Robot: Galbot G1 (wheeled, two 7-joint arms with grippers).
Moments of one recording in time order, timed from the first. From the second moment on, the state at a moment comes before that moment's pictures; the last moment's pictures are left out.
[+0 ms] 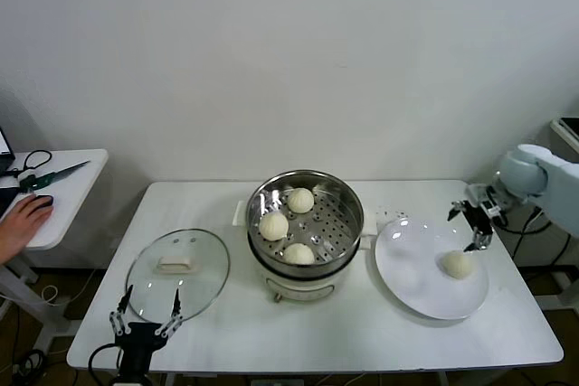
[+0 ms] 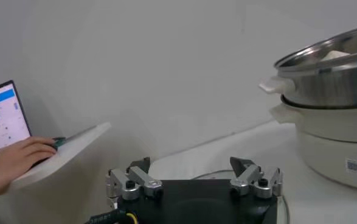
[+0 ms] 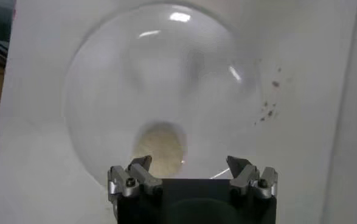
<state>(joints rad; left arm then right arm) 1.79 -1.52 -0.67 -2.07 0.23 -0.06 -0.07 0.26 0.55 -1.14 1.12 0.02 0.01 -1.07</state>
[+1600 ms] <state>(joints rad) 1.79 -1.53 -0.66 -2.04 0.25 -0.06 -0.08 0.05 0.64 -0.94 0.96 0.03 -0.04 -1.08</state>
